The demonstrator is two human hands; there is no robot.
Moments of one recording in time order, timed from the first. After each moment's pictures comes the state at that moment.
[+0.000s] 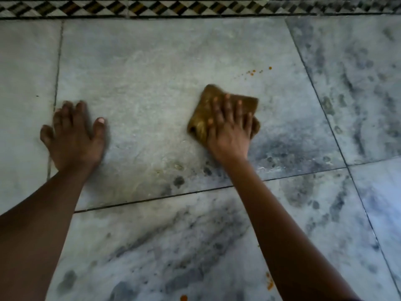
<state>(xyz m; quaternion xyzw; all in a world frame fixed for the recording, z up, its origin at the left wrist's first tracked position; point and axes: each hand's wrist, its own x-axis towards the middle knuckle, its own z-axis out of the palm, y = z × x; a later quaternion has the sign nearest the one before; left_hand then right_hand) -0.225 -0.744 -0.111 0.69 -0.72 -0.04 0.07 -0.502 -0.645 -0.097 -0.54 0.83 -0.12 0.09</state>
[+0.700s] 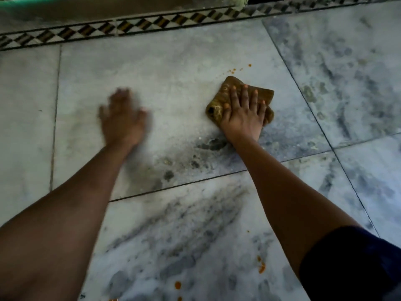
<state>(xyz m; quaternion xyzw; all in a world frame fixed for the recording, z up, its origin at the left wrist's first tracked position) -0.326 -0.742 -0.094 0.62 -0.78 -0.08 0.05 -0.565 -0.641 -0.099 -0.47 0.88 -0.09 0.06</state>
